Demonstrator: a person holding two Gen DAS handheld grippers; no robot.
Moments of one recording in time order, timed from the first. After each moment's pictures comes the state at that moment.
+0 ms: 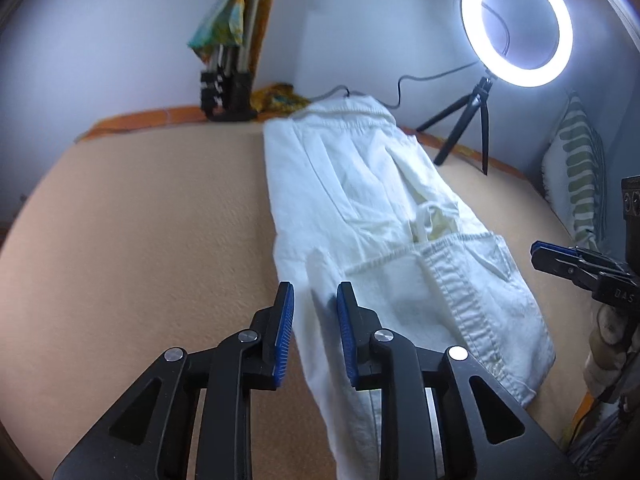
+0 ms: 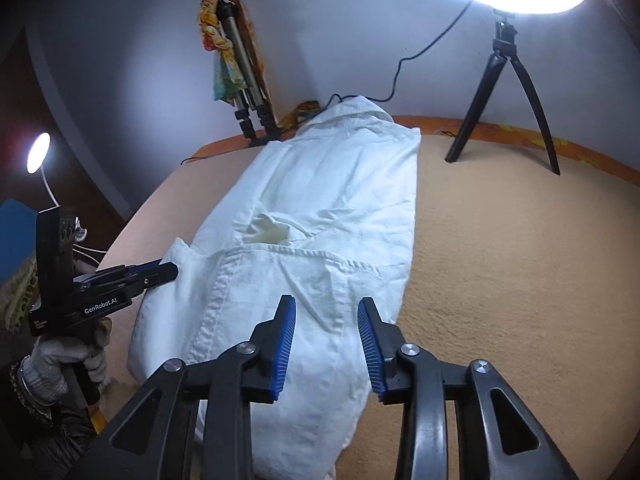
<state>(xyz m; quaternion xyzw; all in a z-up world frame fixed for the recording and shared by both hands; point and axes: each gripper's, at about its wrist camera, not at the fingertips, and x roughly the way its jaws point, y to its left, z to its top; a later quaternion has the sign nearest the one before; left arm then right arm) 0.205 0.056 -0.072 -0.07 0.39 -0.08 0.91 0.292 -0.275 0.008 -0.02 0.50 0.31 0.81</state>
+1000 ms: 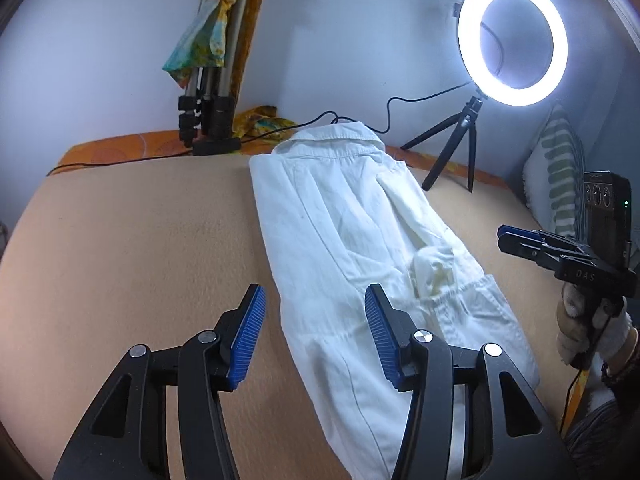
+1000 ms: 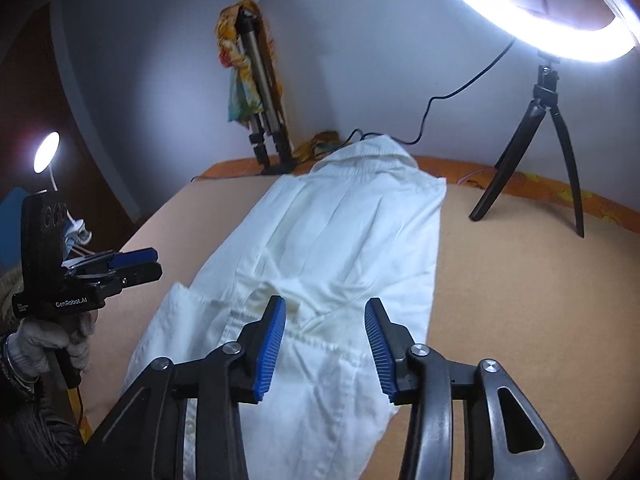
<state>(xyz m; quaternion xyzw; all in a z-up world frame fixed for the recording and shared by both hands) 0.259 0.084 -0.066 -0.08 0.40 -0.14 0.90 0.344 -0.272 -0.005 -0.03 0.47 0.33 0.82</state>
